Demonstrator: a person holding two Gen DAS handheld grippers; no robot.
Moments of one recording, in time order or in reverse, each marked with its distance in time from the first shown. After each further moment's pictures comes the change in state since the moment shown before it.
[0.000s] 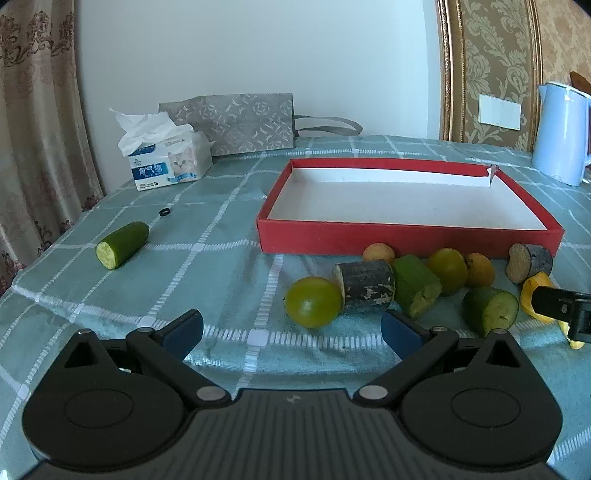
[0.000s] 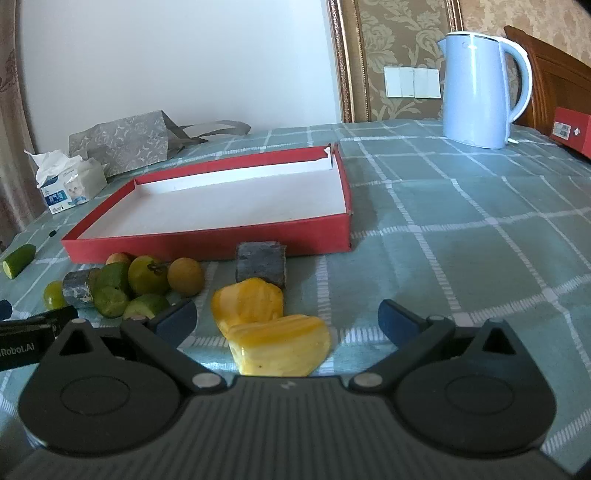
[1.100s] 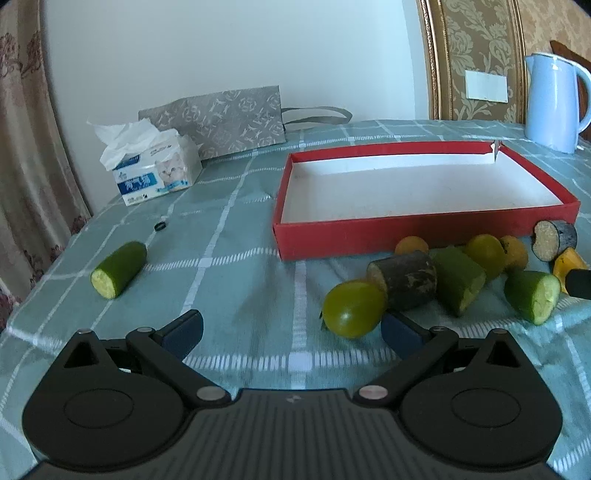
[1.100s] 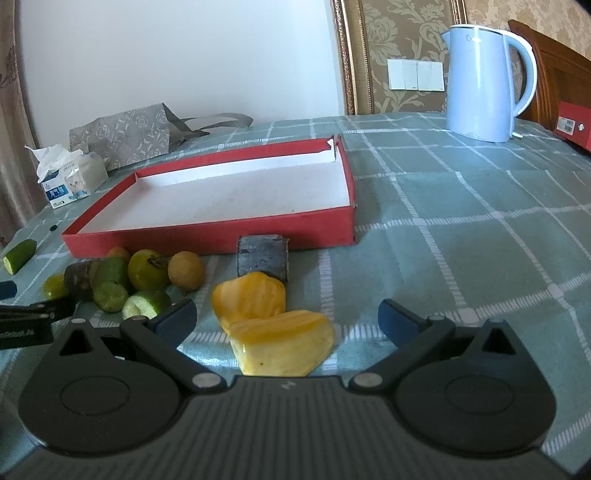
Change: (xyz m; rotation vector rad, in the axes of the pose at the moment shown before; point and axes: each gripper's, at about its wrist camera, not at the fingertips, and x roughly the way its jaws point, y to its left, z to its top) left arm 0.025 0.018 0.010 0.126 0.016 -0.023; right arm 0.004 0.002 -0.001 -0.002 0.028 0.006
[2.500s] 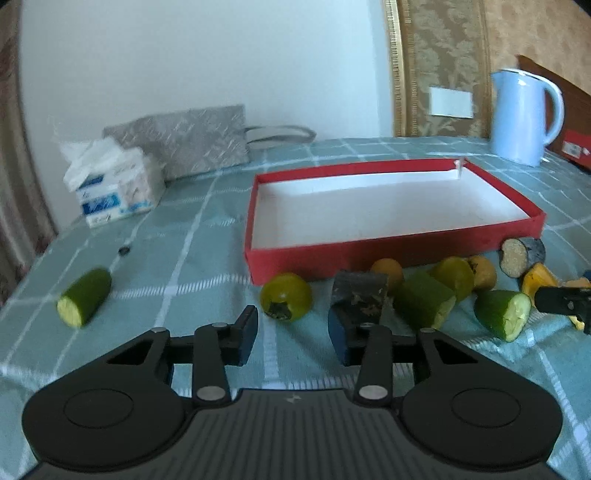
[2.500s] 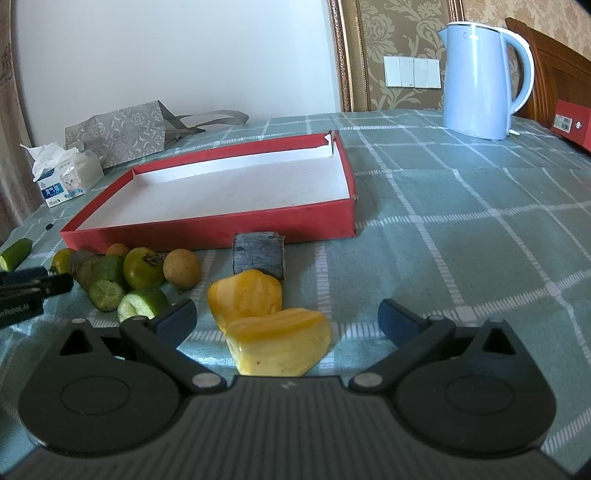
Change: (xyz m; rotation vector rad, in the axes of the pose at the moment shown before) left arm 0.001 0.006 0.007 0.035 -0.067 -0.150; right arm 0.001 0.001 0.000 0.001 0.010 -0.018
